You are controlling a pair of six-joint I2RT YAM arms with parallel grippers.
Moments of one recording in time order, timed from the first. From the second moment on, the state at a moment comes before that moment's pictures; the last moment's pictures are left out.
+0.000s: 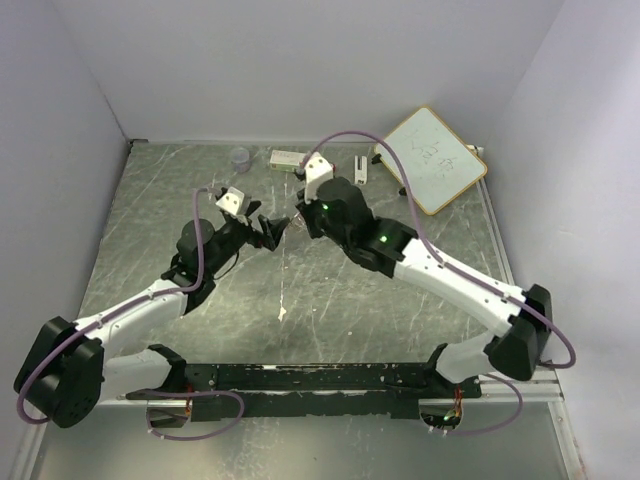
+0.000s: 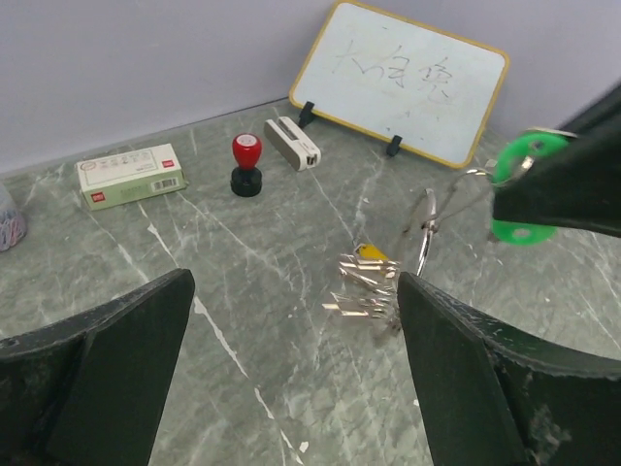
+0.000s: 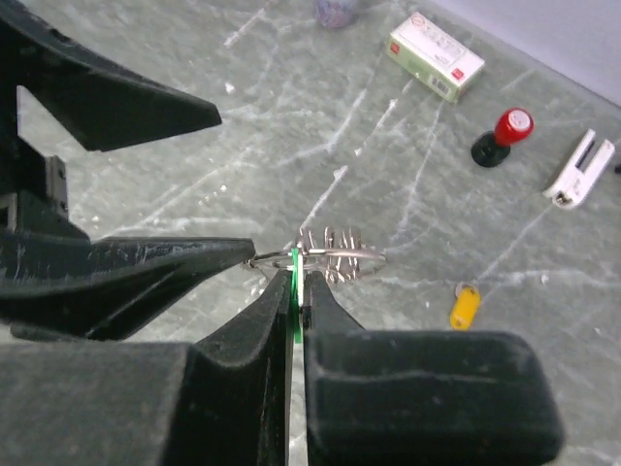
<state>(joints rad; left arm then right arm) -0.55 1.14 0.55 0.64 0.08 -0.13 0.92 1.36 1.25 -0.25 0.30 0.06</state>
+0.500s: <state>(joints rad) -0.55 1.14 0.44 0.94 0.23 -0.10 0.98 1.45 1.49 -0.70 0.39 0.11</state>
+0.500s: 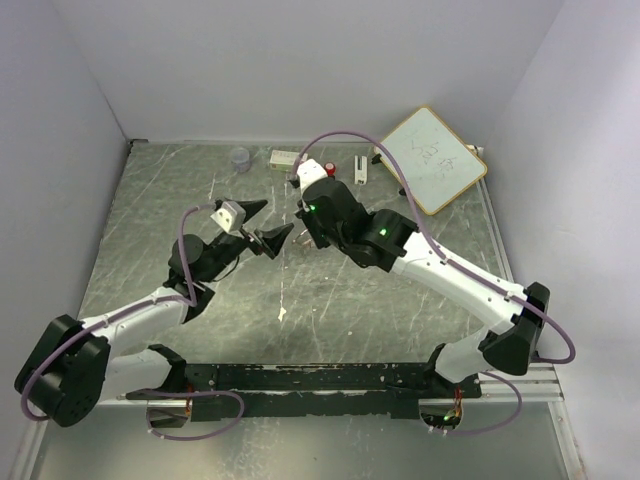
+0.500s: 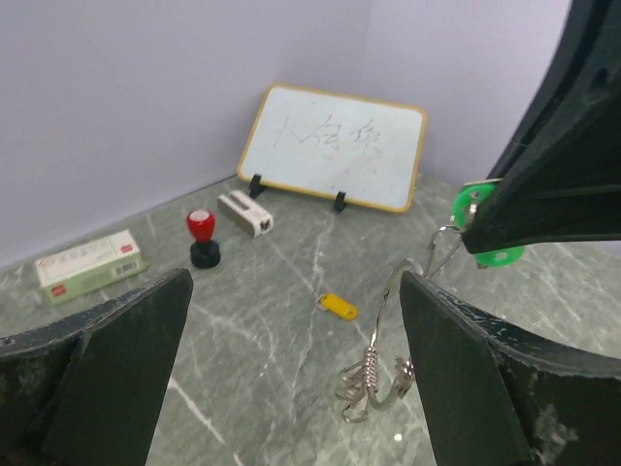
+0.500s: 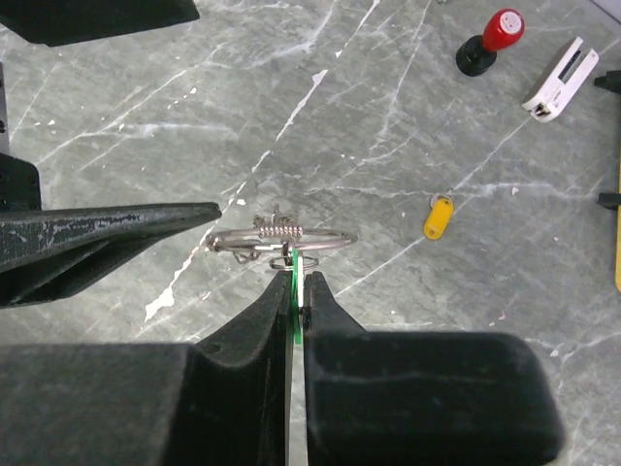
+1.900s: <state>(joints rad) -0.61 1.33 0.41 1.29 0.42 -0.03 1.03 1.51 1.54 -0.69 0.44 0.11</state>
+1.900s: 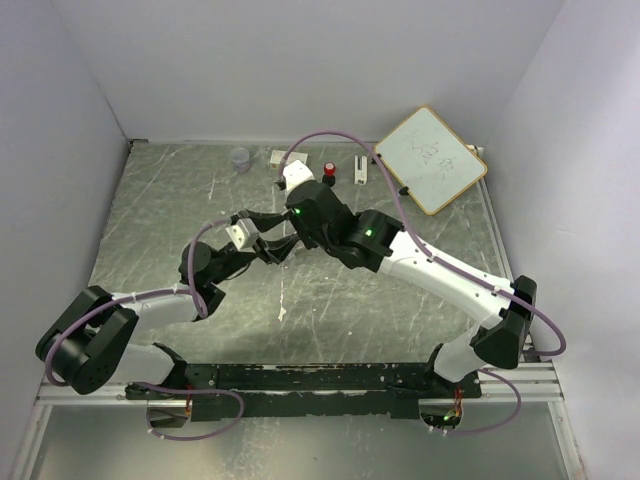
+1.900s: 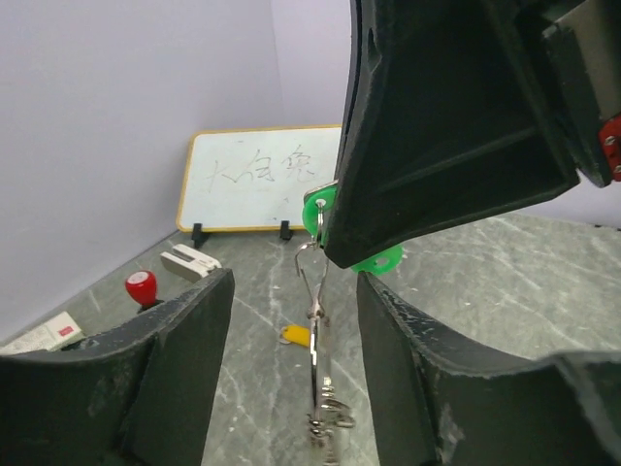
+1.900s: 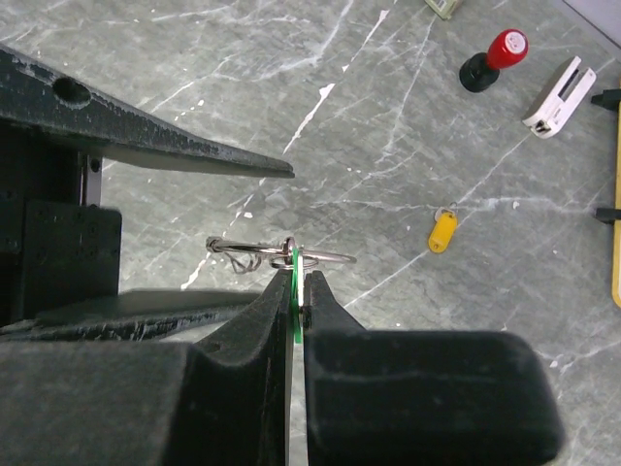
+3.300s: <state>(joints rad) -0.64 1.39 0.41 1.34 0.32 -0.04 1.05 1.52 1.56 -0.66 0.46 0.09</state>
